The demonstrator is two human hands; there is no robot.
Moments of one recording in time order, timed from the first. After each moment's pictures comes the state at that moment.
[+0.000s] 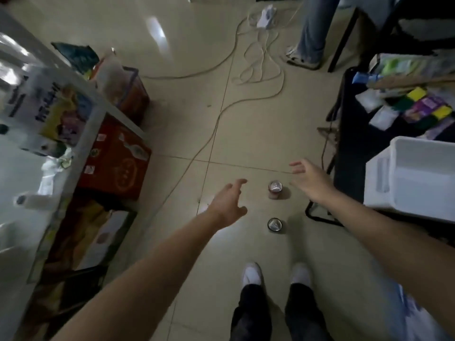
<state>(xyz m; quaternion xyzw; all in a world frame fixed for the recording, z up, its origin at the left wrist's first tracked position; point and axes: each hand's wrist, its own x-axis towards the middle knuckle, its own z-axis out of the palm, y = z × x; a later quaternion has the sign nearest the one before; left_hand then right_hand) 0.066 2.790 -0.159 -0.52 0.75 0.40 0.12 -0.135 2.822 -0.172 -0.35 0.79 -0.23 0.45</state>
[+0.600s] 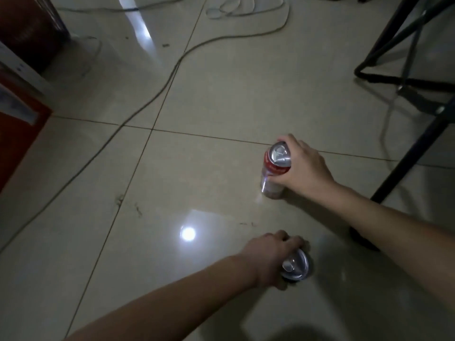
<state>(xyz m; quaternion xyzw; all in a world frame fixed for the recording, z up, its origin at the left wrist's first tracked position) -0.021 2.823 -0.664 -0.27 0.87 0.37 0.21 -0.164 2.764 -0.636 -0.56 0.77 -0.20 0.24</state>
